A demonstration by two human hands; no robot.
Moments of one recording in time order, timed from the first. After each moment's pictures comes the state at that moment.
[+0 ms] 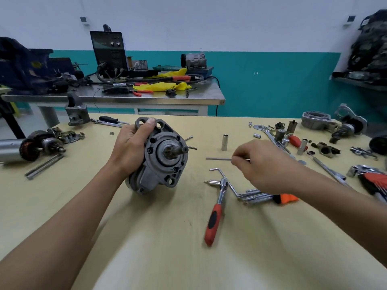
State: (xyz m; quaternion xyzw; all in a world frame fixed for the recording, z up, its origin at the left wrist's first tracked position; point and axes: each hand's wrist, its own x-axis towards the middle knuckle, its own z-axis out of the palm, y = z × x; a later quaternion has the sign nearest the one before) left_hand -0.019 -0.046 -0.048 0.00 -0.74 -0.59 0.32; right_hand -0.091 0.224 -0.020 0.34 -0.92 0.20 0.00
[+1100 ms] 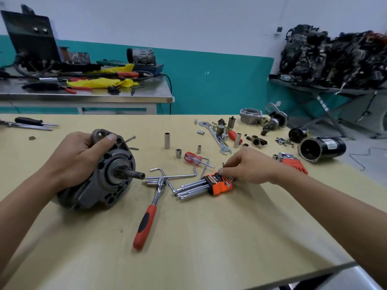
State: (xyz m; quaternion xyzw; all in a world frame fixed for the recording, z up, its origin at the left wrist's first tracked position) left_hand -0.028 -0.012 -0.048 0.03 -0.88 -0.41 0.25; right_hand -0.158 0.336 -0.050 0.22 -0.94 0.23 -0.10
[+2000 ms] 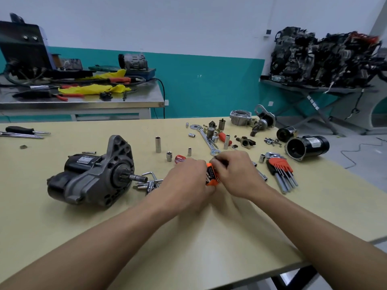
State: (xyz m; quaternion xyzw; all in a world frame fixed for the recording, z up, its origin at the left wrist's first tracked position) left_hand -0.073 0.183 -0.062 -0.08 -0.98 -0.13 0.09; right_hand -0.126 0.328 -0.072 0.26 -0.89 0.32 0.18
